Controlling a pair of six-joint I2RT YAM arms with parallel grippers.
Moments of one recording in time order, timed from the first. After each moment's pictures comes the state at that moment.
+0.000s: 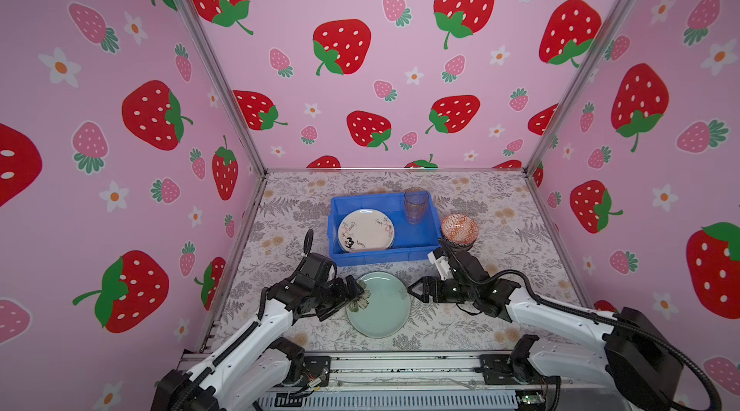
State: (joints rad) left arm -0.44 0.93 0.50 -0.63 0.37 -0.91; right arm 0.88 1.19 0.48 -0.02 -0.38 0.78
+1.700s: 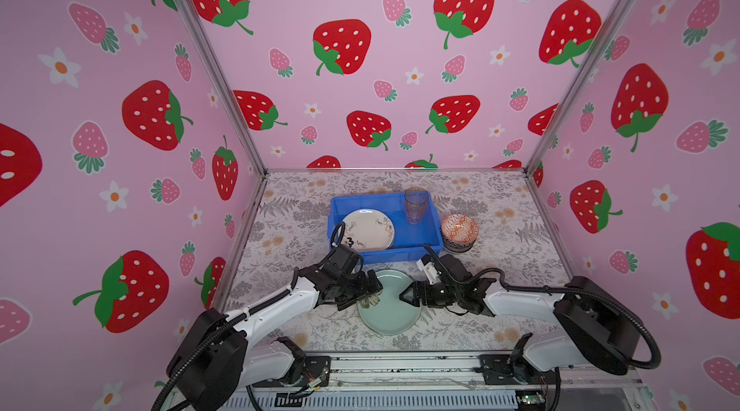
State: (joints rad) left arm -0.62 1.23 0.61 -0.45 0.29 -0.96; right arm 0.91 1.43 0.48 0.15 -0.44 0.83
